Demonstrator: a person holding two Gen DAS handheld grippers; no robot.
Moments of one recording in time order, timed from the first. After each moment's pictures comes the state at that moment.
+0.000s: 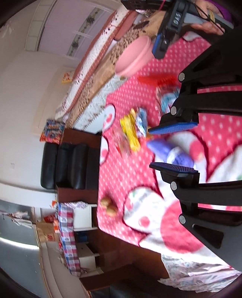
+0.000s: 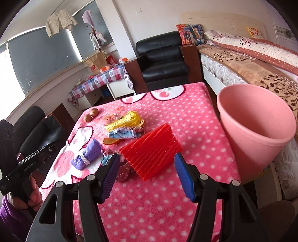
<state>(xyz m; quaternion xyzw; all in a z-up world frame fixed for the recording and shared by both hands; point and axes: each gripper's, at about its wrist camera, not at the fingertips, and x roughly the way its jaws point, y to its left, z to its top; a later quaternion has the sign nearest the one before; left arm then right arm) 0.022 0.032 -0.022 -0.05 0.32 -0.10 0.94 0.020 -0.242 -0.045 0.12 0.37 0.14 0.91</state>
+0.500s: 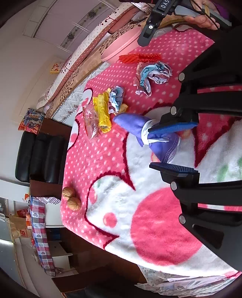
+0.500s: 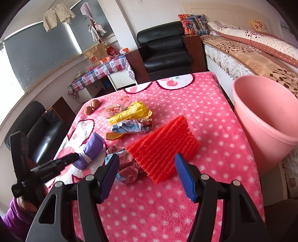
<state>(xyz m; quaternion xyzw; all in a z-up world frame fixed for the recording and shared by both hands) 0.042 0.052 -0.068 -0.09 0.41 -0.11 0.90 0.047 -0.220 -0.055 0.13 0.39 0.15 0.90</state>
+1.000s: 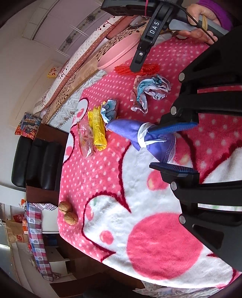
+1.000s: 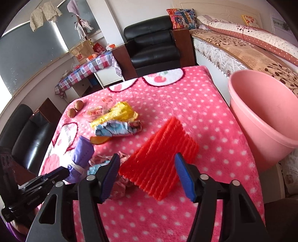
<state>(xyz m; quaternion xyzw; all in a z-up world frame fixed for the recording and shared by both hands) 0.042 0.025 -0.065 -0.09 0.42 -0.13 0.90 0.073 -0.225 -0.075 0.12 0.42 0.10 0.89</state>
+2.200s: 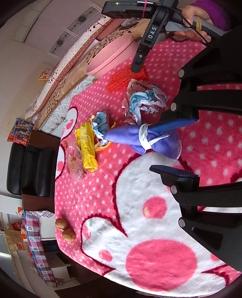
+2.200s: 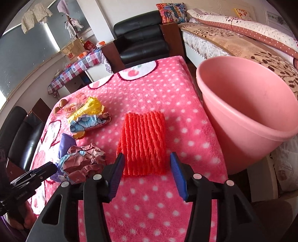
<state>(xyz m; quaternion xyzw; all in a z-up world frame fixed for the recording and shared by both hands) 0.045 -0.013 -0.072 -0.07 0.44 -0.14 0.88 0.072 -0.271 -0.093 0.12 0.45 0.08 0.88</state>
